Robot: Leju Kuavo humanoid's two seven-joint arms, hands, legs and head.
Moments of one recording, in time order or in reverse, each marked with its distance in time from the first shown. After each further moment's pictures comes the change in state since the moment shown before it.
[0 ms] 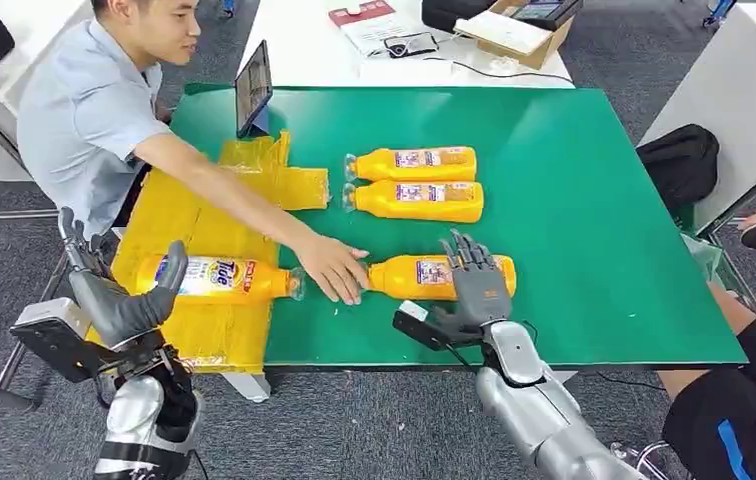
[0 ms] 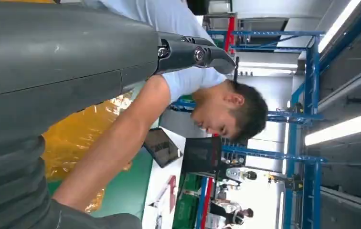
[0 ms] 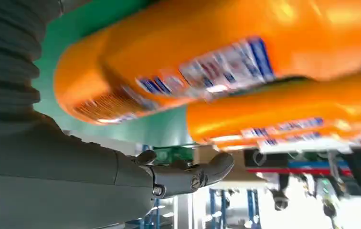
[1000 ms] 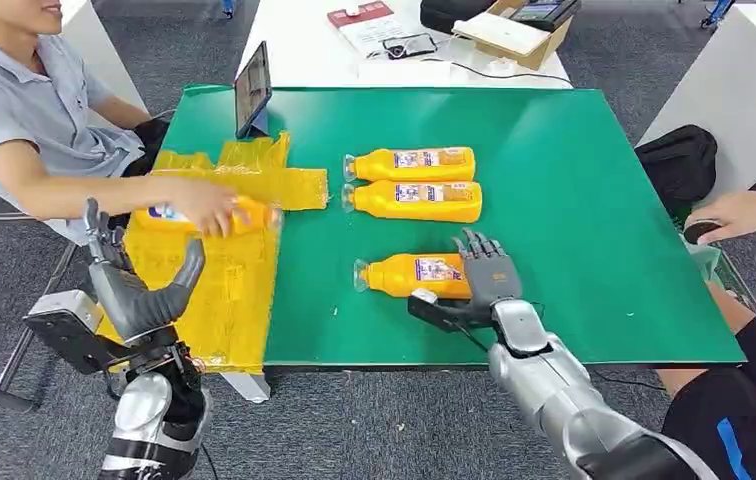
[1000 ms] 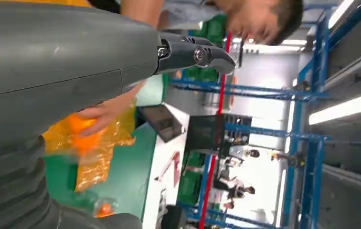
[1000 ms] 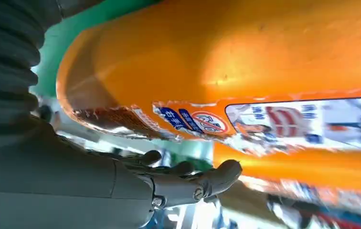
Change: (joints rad) left arm -0.020 0.000 -0.047 0.019 0.031 -0.048 0.039; right arm -0.198 -0.008 0.006 0.291 0.109 0.192 0.110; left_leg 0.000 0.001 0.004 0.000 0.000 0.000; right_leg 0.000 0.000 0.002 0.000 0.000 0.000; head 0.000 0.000
